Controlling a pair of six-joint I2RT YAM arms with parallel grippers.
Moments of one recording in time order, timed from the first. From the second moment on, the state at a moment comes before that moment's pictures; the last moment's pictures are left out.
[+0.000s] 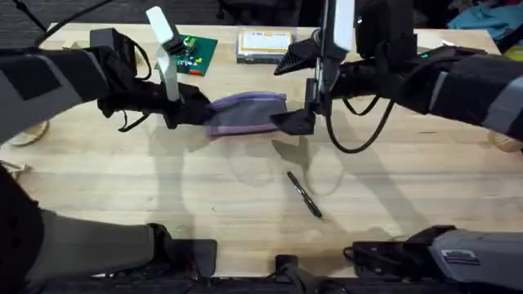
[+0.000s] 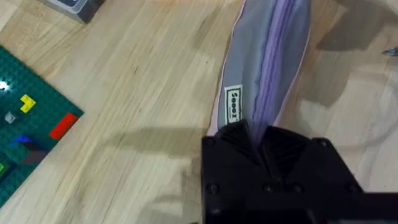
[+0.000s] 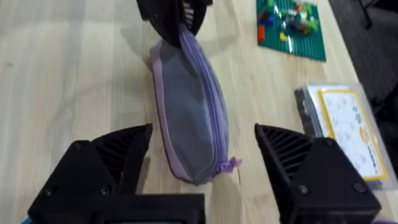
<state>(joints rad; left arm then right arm) 0.21 1.56 0.92 -0.65 0.81 1.15 0.39 1.49 0.97 -0.23 -0.70 -0.87</state>
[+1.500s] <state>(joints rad) 0.21 1.56 0.92 -0.65 0.81 1.15 0.05 1.49 0.97 -0.24 -0.85 0.50</state>
